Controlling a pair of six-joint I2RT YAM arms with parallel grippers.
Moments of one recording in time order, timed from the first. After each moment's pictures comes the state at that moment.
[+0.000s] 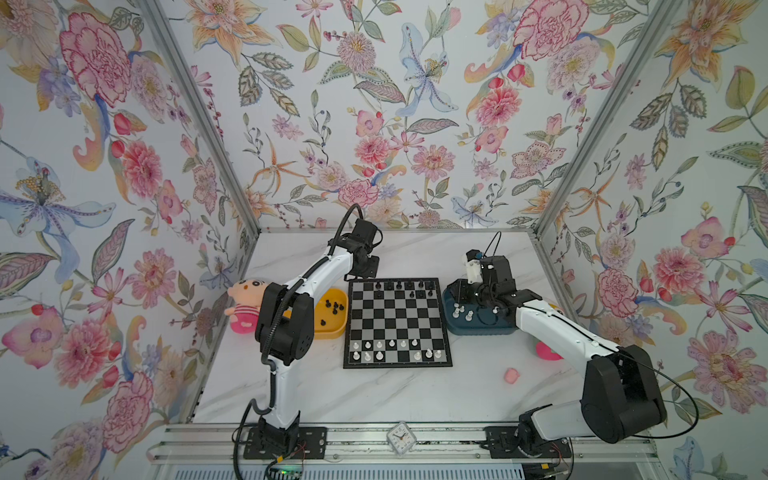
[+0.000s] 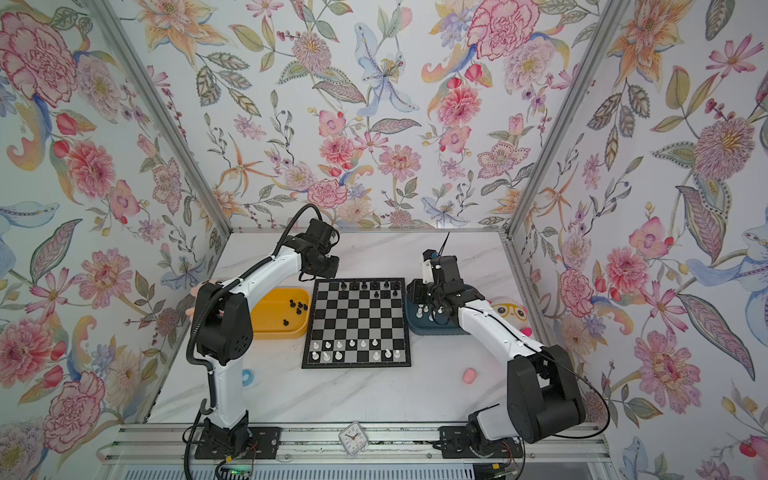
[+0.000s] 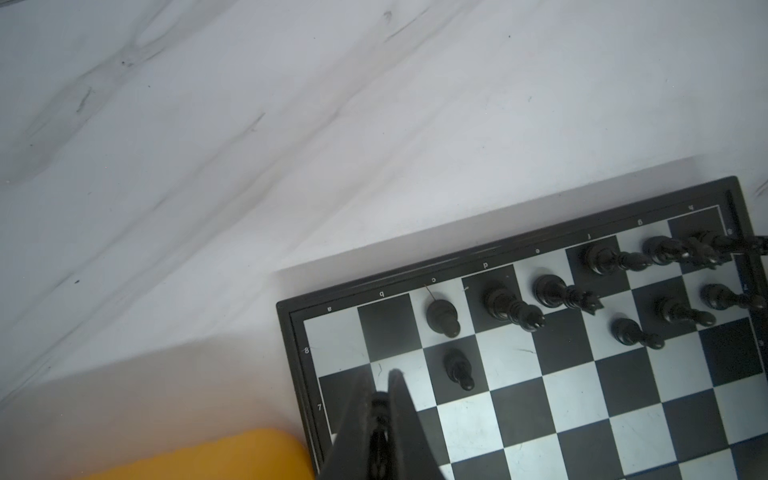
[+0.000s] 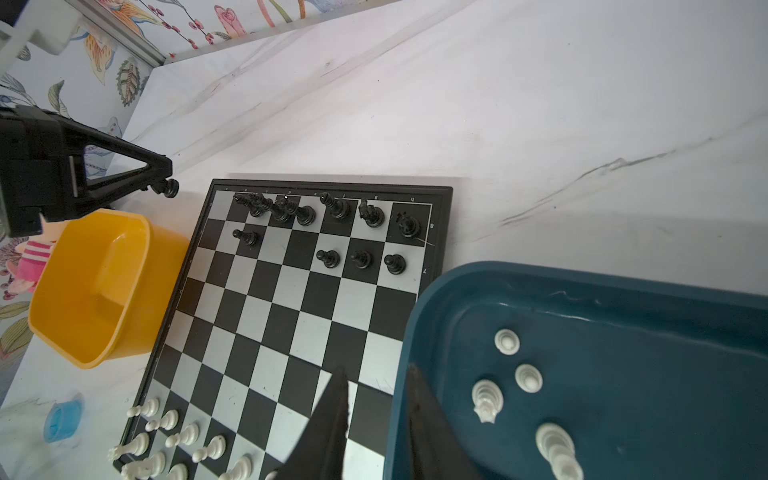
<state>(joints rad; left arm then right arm) -0.43 2.06 1.76 -0.79 -0.08 -0.16 0.34 1.43 0.94 -0.22 -0.23 0.33</state>
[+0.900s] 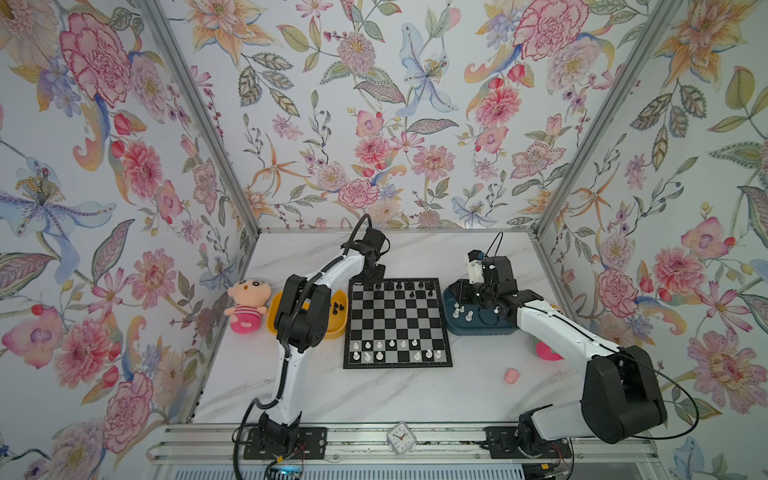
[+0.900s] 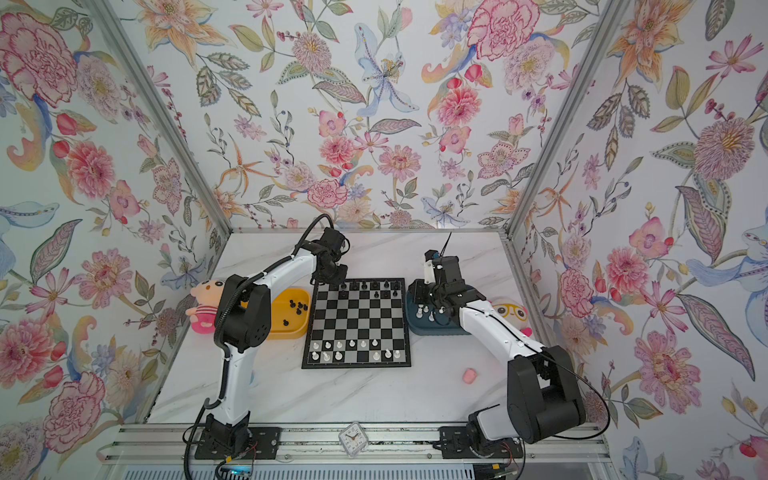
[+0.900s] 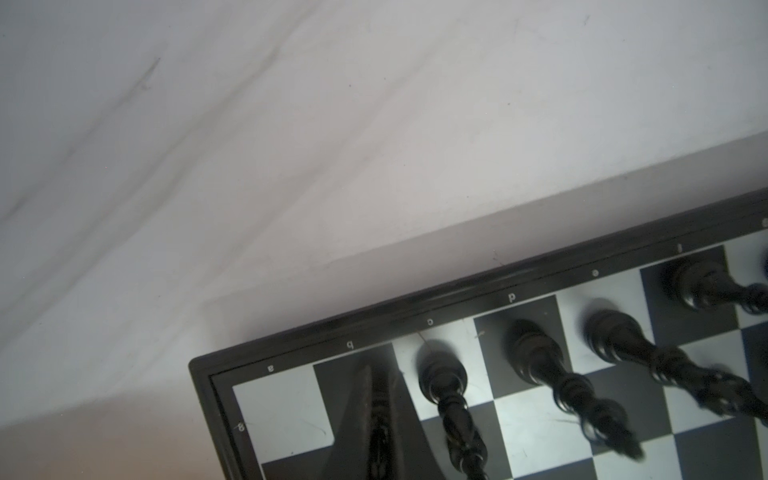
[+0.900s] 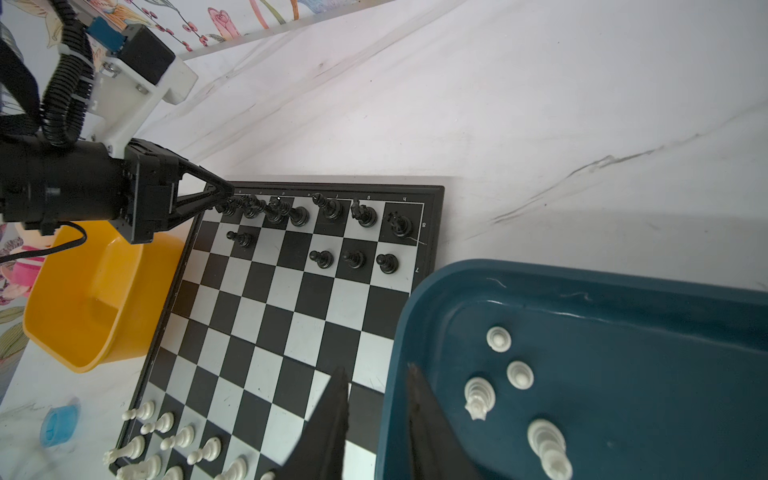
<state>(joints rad) -0.45 2.23 1.85 -0.80 -0.06 -0.16 0.33 1.43 0.93 -0.22 -0.23 0.33</state>
